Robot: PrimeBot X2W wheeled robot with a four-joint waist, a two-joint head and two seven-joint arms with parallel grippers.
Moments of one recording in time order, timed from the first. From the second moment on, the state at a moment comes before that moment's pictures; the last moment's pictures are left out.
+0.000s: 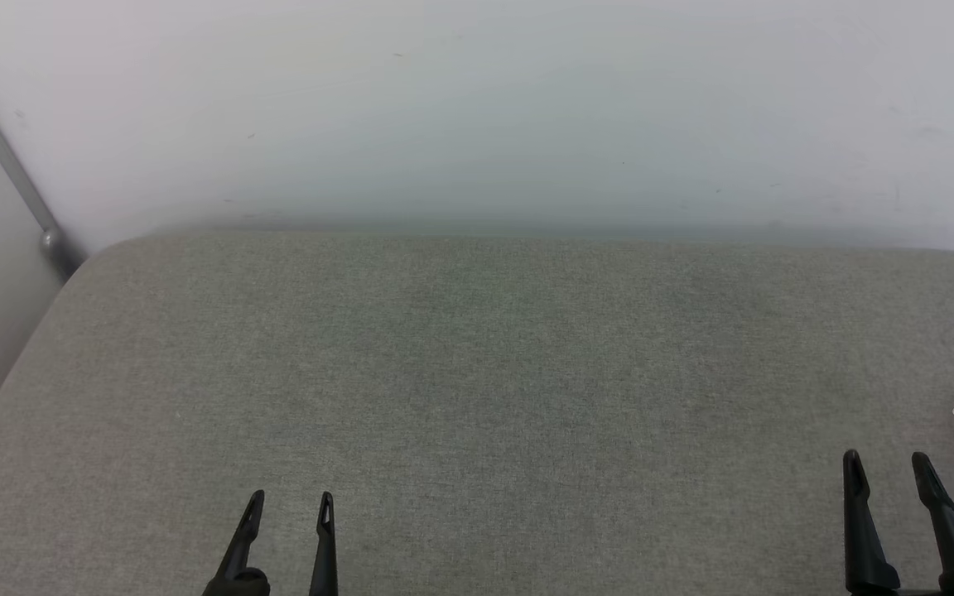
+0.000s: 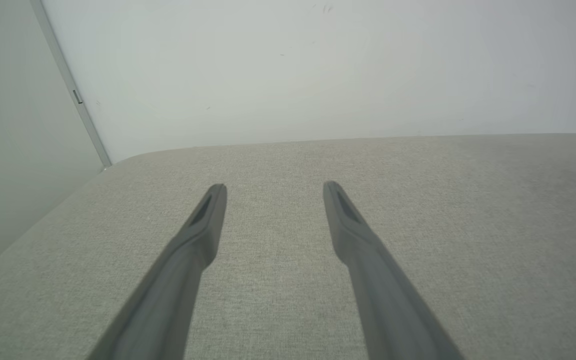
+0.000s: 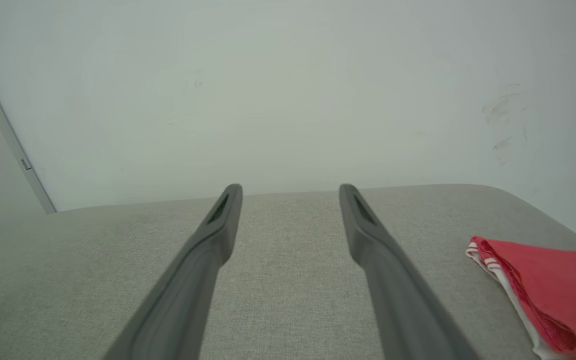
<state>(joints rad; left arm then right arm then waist) 0.20 0.06 -0.11 0.04 -0.03 0.06 -0.26 0.22 -0.05 -0.11 -0.07 0.19 0.13 -0.26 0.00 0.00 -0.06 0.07</state>
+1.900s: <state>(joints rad) 0.07 0.08 -0.04 0.16 -0.81 -0.03 -0.12 0.09 -0.06 -0.09 0.11 0.88 0.13 -0.10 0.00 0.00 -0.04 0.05</state>
